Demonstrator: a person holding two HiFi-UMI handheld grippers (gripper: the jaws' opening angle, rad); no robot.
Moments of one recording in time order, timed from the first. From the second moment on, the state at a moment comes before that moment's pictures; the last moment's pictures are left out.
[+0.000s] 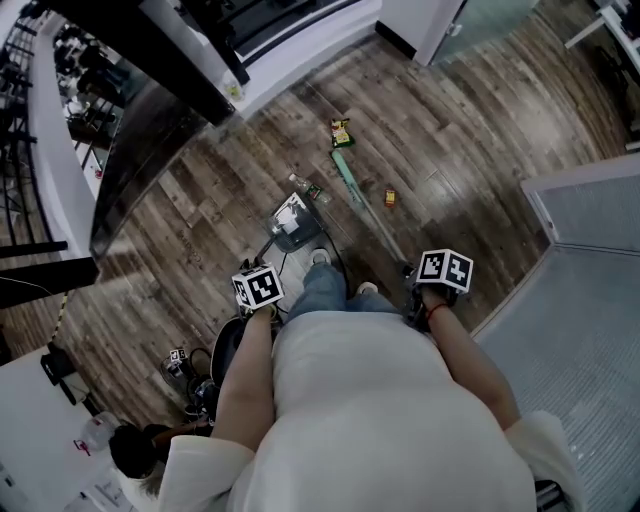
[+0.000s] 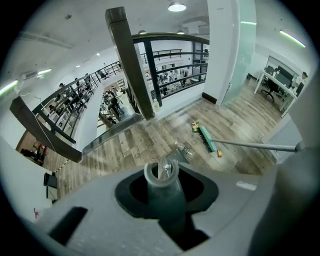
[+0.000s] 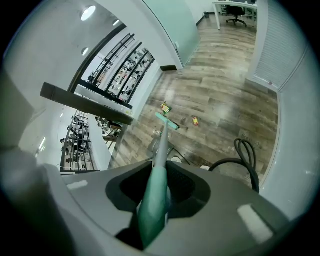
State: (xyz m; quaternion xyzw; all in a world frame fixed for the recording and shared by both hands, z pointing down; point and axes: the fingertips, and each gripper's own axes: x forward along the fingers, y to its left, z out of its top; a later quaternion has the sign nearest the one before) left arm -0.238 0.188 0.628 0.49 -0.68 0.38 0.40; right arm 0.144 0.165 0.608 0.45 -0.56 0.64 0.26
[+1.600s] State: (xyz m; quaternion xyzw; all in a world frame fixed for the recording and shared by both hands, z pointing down) left arm -0.343 0.082 0.658 0.51 -0.63 0.41 0.41; right arm 0.020 0.051 0.670 0.47 -0.54 0.60 0.35
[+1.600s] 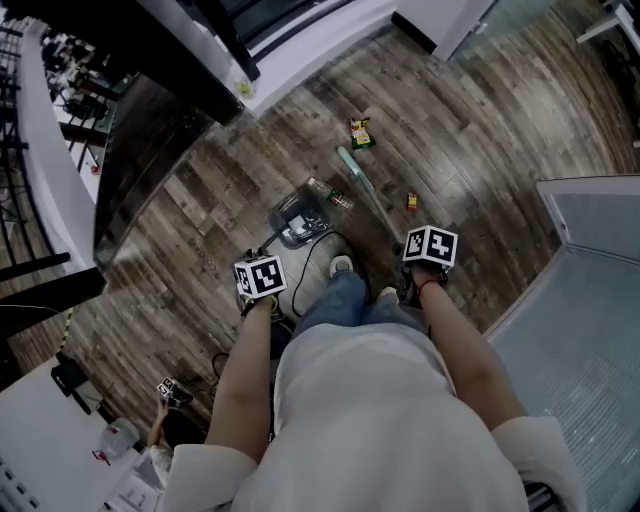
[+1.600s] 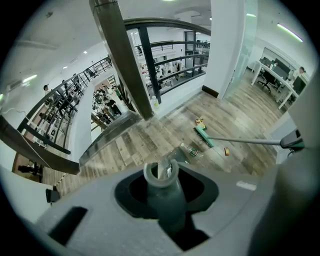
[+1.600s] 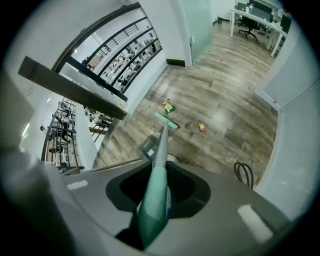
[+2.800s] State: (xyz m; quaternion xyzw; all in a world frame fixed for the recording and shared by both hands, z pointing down) left arm -0.365 0.060 0.663 0.51 -0.62 0.43 0.41; right arm -0.055 0.088 0.704 0.40 -0.51 0.64 0.41
